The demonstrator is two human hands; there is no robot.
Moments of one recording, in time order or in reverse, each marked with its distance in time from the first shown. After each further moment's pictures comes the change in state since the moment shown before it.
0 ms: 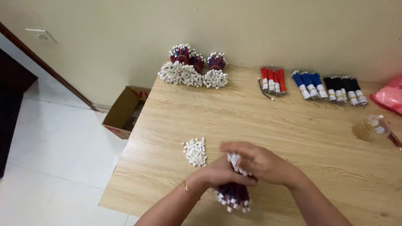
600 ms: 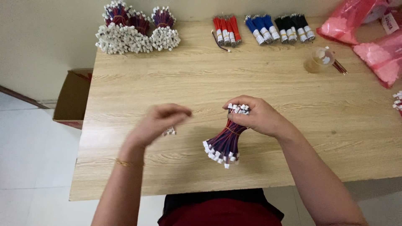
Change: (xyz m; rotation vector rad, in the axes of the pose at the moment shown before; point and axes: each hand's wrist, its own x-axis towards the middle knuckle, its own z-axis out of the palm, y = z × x) left_hand -0.016 -0.015 -0.072 0.153 0.092 0.274; right_hand -0.074 0.023 0.005 0.043 0.518 0.324
